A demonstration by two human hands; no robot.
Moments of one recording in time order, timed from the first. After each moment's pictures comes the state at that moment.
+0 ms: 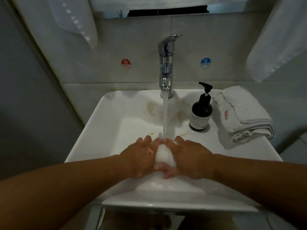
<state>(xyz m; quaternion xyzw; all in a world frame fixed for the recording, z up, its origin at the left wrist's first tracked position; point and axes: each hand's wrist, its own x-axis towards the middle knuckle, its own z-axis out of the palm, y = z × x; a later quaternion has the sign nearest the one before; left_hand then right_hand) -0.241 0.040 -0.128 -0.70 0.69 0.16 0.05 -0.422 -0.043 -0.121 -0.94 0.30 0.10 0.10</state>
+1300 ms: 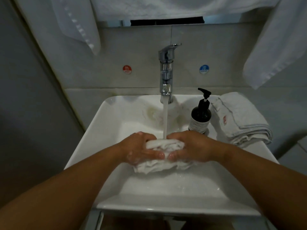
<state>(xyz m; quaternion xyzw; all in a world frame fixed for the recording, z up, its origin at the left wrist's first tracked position) -0.208 0.019 -0.105 -0.69 0.66 0.27 -0.15 -0.430 -0.085 -0.099 -0.90 0.24 -0.03 0.35</state>
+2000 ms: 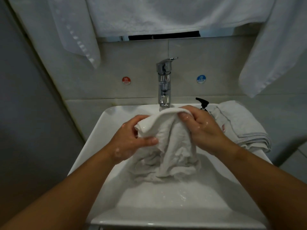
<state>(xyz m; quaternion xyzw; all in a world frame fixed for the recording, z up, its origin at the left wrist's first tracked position) -0.206 0.029 -0.061 -0.57 0.55 0.36 -0.49 -0.421 -0.084 -0.047 -0.79 0.28 -0.39 0.38</state>
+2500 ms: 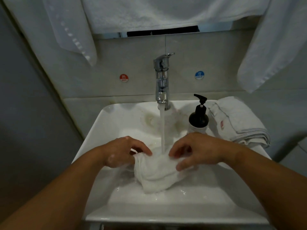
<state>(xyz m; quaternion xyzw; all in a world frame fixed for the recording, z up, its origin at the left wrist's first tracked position) -0.171 0.031 -0.086 -0.64 0.67 0.36 -0.12 -0.446 -0.086 -0.066 -0.92 0.23 0.02 0.32</state>
